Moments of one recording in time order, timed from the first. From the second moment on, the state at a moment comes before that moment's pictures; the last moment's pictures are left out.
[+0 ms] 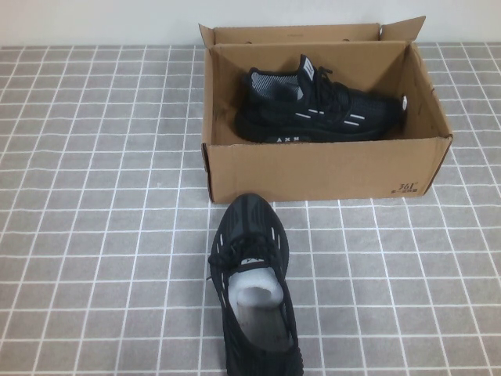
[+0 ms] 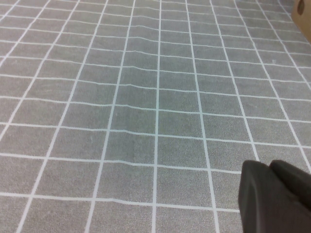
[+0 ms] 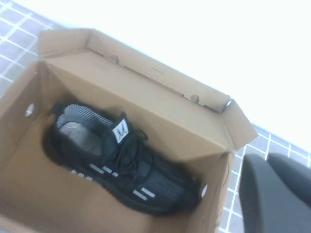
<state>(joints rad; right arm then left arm) 0.41 1.64 -2.01 -0.17 1.00 -0.05 -0.09 -0.01 0.03 0.11 0.38 -0.24</state>
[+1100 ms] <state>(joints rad) 0.41 0.50 -0.43 -0.19 0.40 0.08 -0.09 -0.01 0.03 0.11 0.38 -0.24</state>
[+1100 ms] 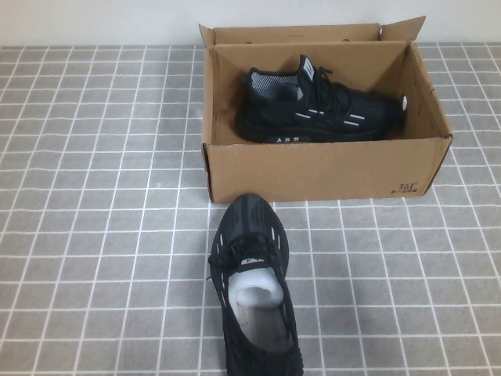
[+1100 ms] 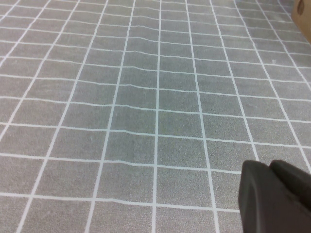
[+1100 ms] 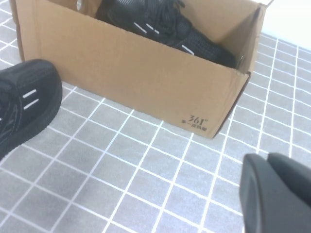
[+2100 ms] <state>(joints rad) 0.07 0.33 -0.30 -0.18 0.28 0.12 -0.09 -0.01 0.03 0.11 0.38 -0.24</state>
